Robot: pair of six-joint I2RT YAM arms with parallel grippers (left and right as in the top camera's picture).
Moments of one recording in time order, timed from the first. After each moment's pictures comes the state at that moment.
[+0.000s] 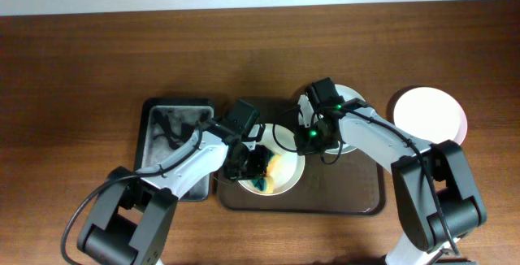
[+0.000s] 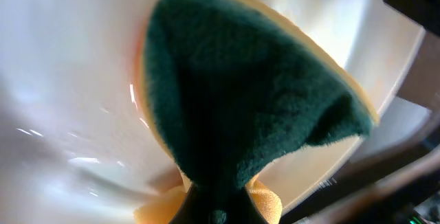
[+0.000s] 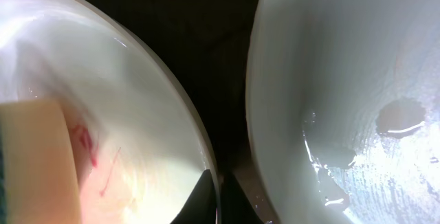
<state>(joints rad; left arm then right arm) -0.55 1.77 1.02 -0.65 0.41 -0.52 0.35 1.84 1.08 -0.60 -0.29 0.20</state>
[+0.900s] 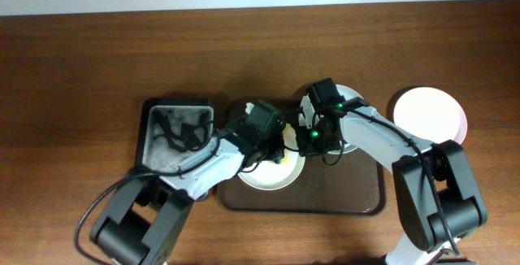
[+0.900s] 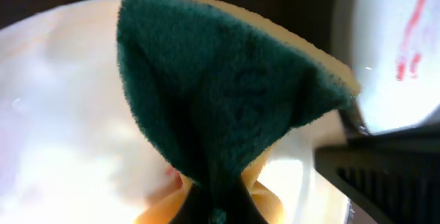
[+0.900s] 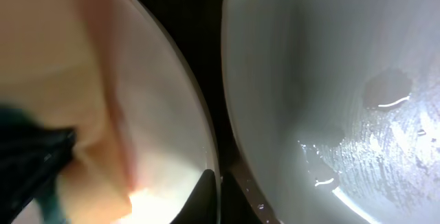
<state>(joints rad) -0.65 1.82 1.01 -0.27 0.10 -0.66 0.35 1.84 1.09 -0.65 -0.29 0.21</state>
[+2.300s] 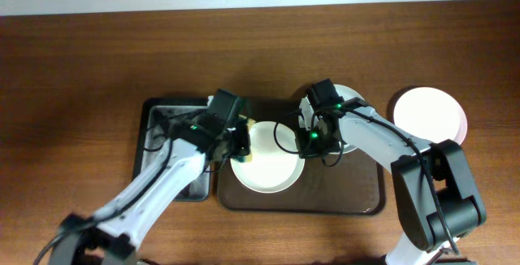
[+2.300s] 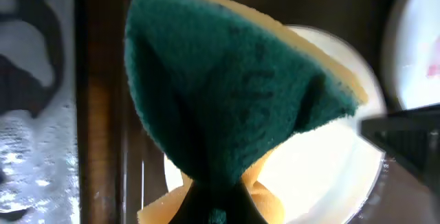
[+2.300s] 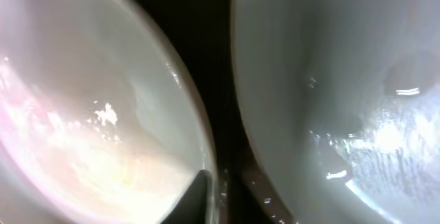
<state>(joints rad) -0.48 1.53 1.04 -0.66 0.04 -0.53 0.35 1.84 1.09 -0.67 -0.30 0.20</state>
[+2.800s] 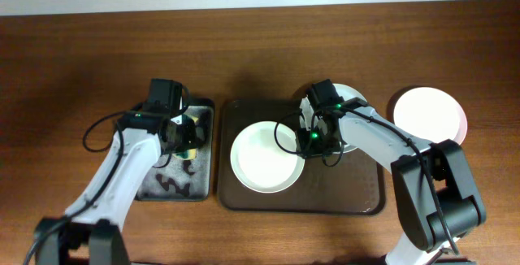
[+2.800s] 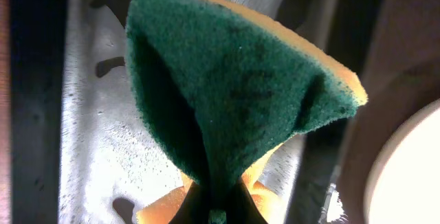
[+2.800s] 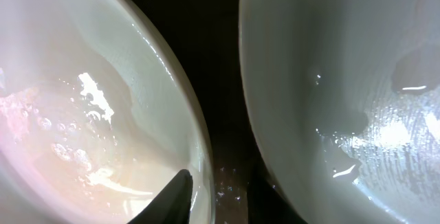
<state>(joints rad) -0.14 1.57 1.04 -0.77 -0.06 -0.25 0.35 1.84 1.09 -0.67 -0.29 0.20</state>
